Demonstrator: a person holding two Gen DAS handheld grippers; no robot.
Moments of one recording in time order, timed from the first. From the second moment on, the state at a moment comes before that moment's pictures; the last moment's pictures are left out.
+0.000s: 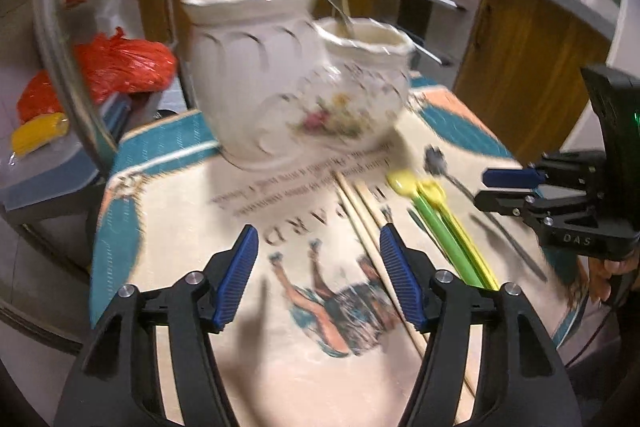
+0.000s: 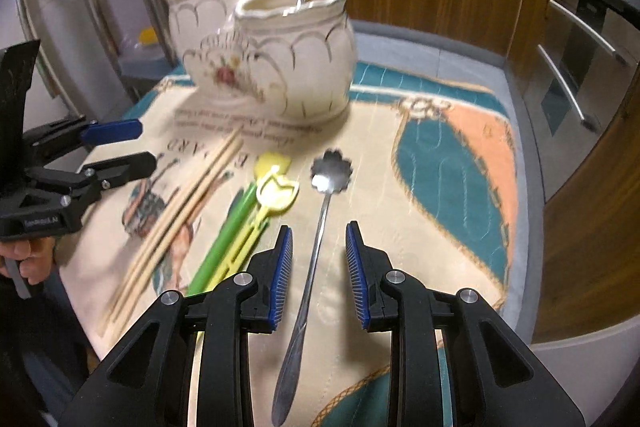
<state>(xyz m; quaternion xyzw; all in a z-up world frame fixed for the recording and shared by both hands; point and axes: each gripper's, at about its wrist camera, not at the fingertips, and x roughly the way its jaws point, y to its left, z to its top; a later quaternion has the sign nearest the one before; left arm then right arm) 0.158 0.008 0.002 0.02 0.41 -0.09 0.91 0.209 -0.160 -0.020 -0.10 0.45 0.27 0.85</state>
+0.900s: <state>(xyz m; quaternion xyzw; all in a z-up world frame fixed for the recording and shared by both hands) 0.163 -0.002 -0.016 0.05 0.49 -0.15 0.86 0.215 -0.150 -0.024 -0.13 0.48 0.27 0.82</state>
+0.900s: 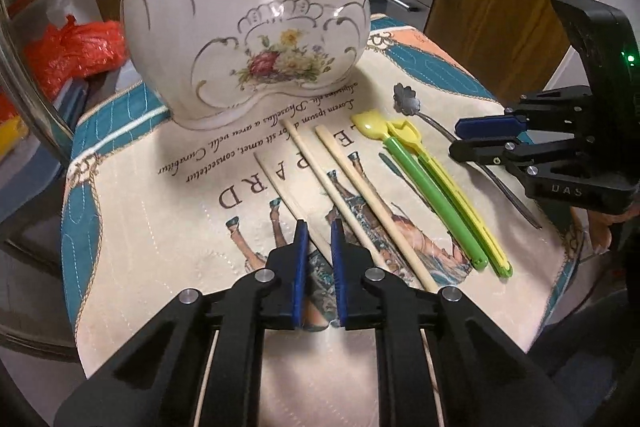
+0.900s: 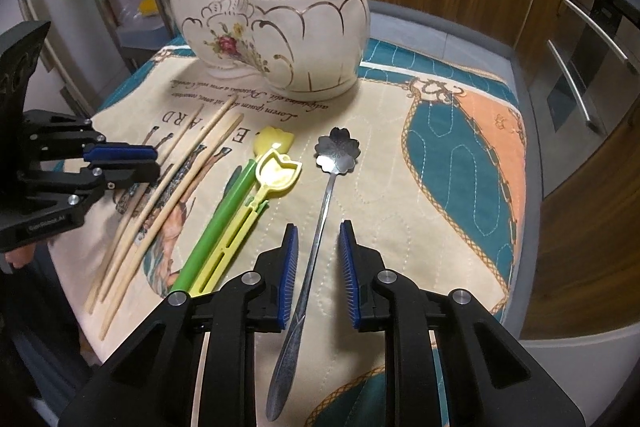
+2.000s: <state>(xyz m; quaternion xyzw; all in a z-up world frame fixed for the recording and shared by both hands) 0.188 0.013 -0.010 -0.01 0.63 -0.15 0.77 0.242 -0.129 -0.019 -0.17 0.59 0.25 0.75</state>
